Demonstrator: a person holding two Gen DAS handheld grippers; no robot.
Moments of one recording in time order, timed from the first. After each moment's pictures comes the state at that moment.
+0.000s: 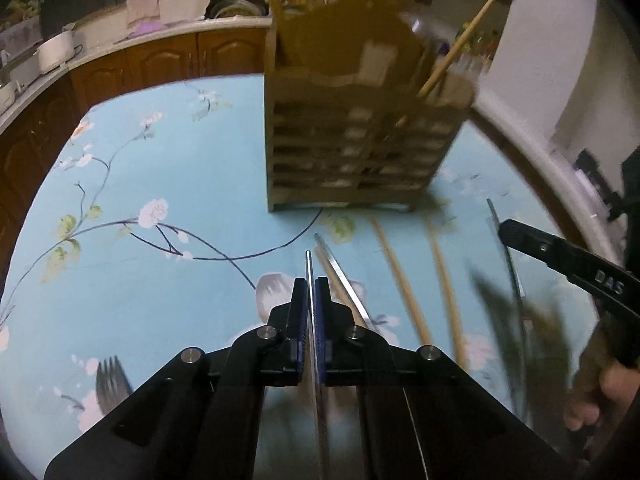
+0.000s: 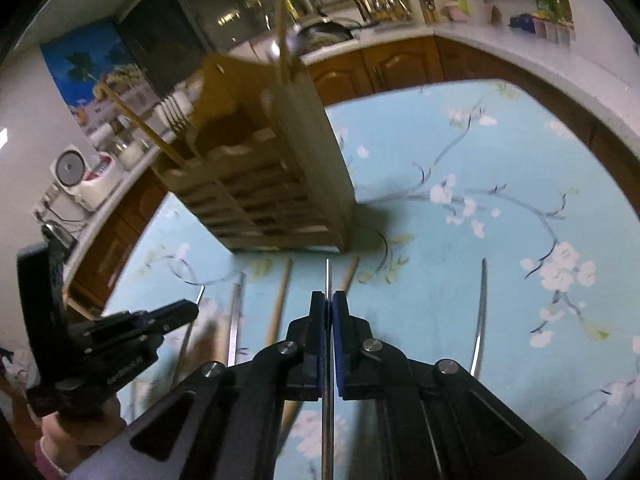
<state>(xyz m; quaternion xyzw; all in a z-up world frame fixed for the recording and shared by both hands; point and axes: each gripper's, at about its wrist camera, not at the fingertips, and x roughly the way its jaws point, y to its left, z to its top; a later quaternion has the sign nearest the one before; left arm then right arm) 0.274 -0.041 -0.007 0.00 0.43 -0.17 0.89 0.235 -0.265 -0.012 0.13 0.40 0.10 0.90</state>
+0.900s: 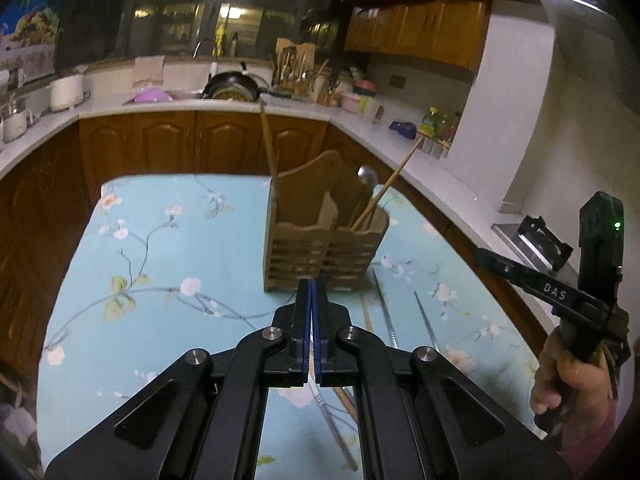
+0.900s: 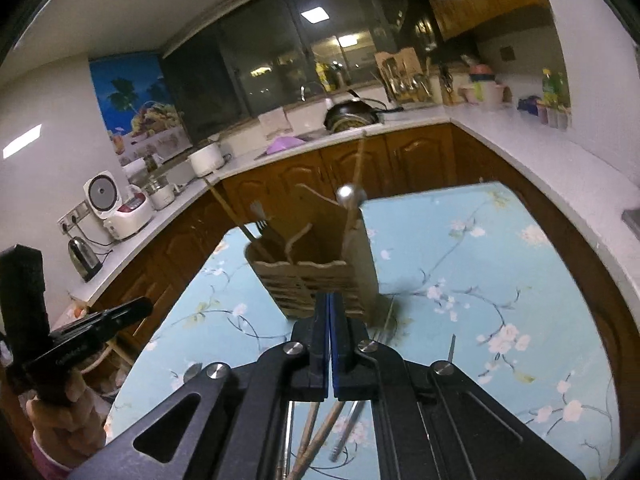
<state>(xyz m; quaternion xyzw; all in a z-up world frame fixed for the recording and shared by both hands) 0.212 0.003 0.097 -0.05 0.32 -0.20 0.92 0.180 -0.262 0.087 0.11 0.29 0.11 0.94</state>
